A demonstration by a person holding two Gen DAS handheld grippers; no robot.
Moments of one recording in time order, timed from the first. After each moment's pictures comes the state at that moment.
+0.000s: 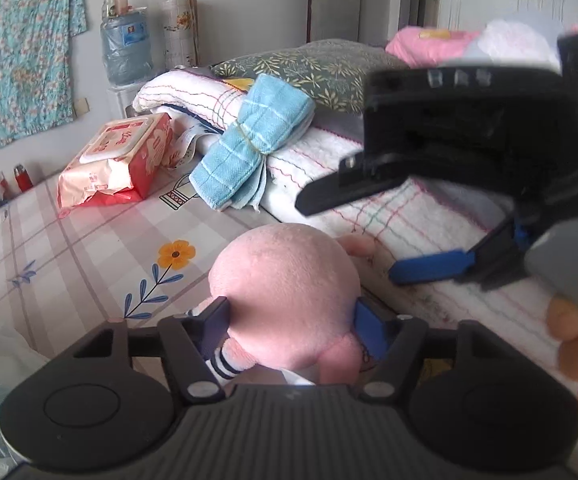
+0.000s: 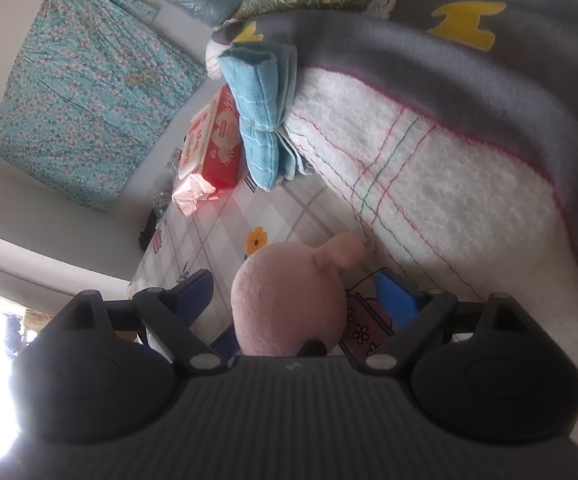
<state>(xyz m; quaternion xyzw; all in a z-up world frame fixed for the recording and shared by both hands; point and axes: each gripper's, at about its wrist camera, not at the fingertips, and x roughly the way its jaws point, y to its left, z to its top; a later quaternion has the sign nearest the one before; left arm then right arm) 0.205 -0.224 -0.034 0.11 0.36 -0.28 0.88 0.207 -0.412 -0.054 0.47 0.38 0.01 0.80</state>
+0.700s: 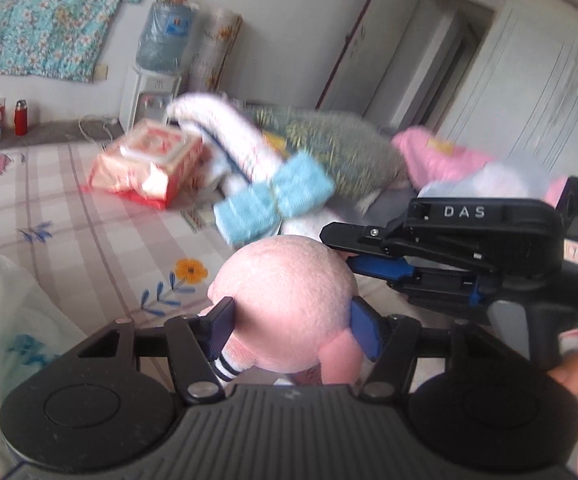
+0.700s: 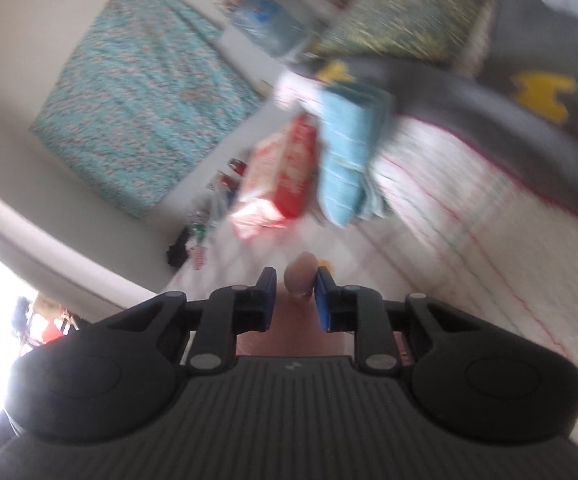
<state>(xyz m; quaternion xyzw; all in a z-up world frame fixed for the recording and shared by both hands) 0.195 -0.140 0.029 -0.08 0.34 -0.30 0.89 0.217 -0.372 -0.004 0.41 0.30 0.06 0.86</state>
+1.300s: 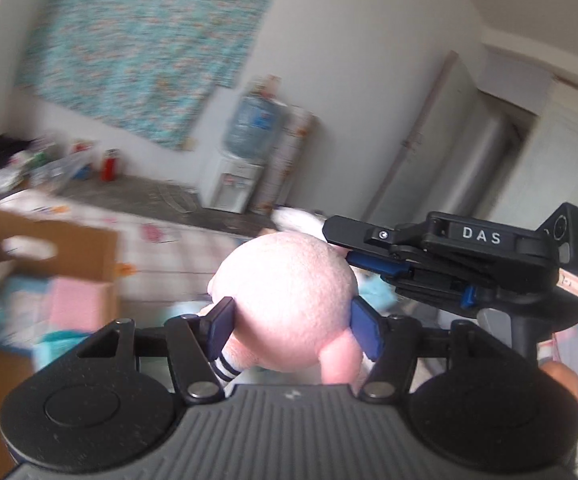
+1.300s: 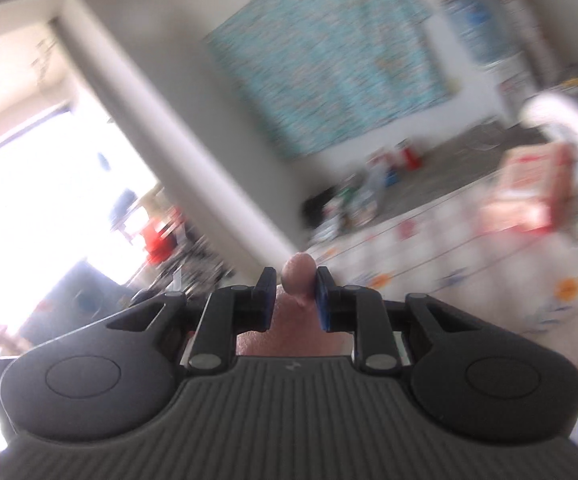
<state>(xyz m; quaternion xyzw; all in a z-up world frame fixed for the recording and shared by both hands) 0.107 0.070 0.126 -0.16 0.26 -0.19 0.93 0.197 -0.193 0.137 0.29 0.25 0.31 0.87</state>
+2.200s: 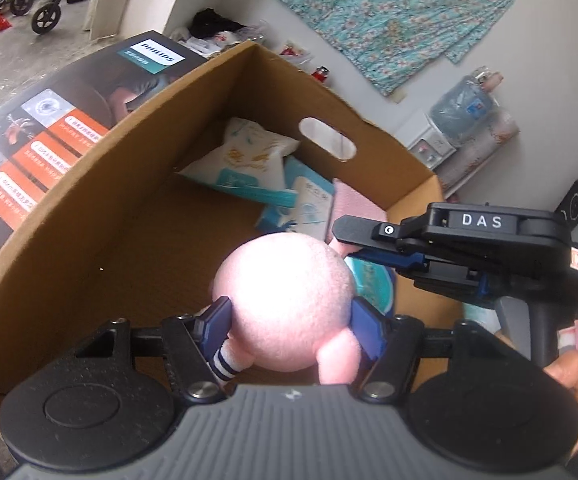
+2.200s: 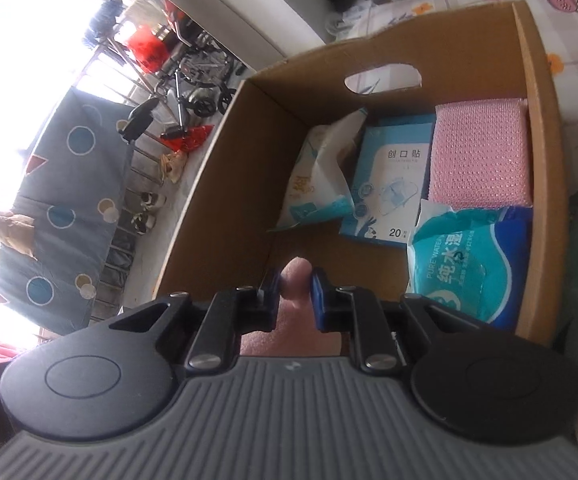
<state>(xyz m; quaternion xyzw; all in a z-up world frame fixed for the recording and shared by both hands) 0.112 0.259 0.022 -0.30 0.40 0.04 0.86 0.287 0.097 0.039 0.20 0.52 0.38 0.74</state>
